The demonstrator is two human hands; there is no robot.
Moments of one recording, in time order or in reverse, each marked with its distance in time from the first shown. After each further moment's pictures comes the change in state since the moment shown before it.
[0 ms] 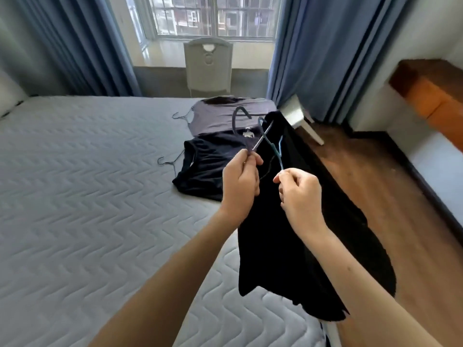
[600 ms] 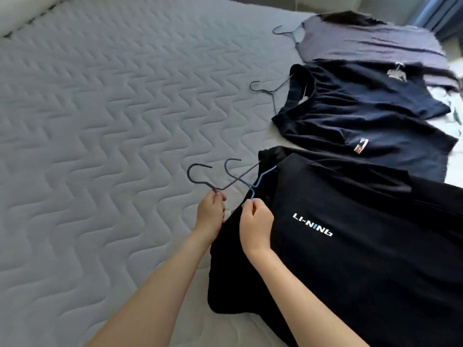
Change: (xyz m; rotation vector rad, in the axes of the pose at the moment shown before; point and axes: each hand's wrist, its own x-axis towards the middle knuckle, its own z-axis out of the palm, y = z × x) left_hand -0.025 -0.415 -0.433 0.300 0.426 -0.609; right_hand -0.114 0.336 0.473 -0.112 -0.261 0.271
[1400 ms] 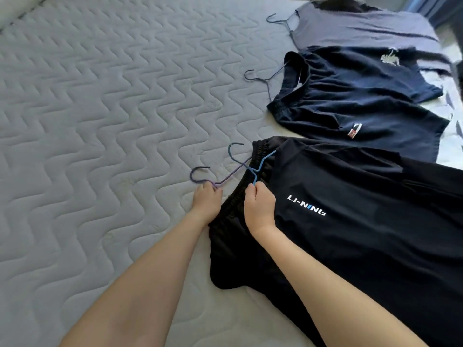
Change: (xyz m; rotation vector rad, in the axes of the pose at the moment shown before) left_hand 0.009 -0.007 -0.006 0.722 -0.022 0.092; right_hand 0.003 -0.002 -0.020 -0.090 -0.044 -0.061
